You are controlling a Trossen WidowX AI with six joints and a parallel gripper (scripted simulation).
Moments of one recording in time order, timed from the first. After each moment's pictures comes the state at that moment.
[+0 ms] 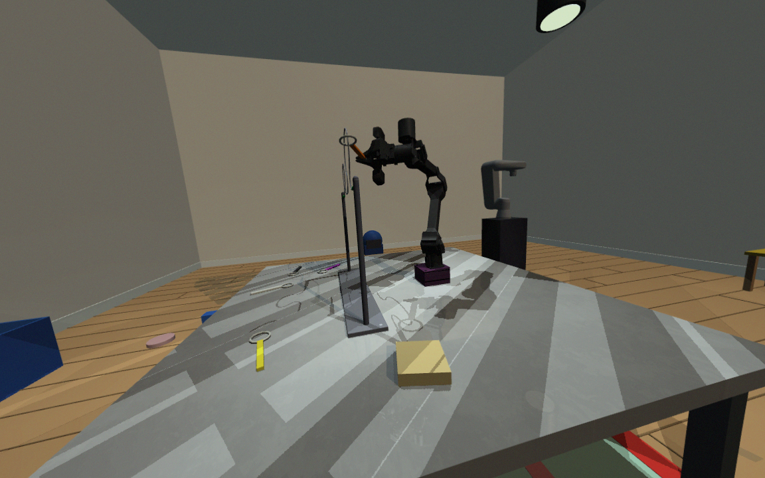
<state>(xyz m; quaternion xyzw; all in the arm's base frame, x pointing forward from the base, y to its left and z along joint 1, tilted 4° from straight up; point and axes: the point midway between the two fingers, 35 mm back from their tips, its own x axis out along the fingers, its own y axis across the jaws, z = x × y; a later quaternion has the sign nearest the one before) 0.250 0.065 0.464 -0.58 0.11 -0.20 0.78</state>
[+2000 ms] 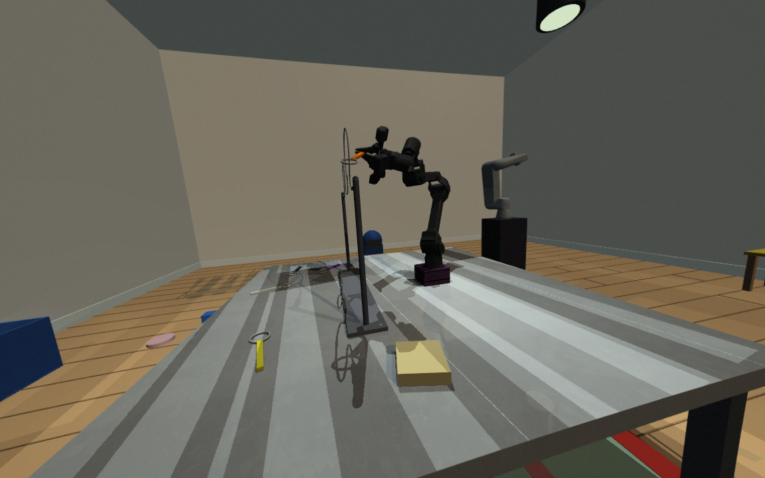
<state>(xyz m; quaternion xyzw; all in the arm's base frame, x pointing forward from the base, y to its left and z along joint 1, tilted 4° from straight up) 0.248 0.064 0.482 -0.82 0.04 -0.26 0.51</state>
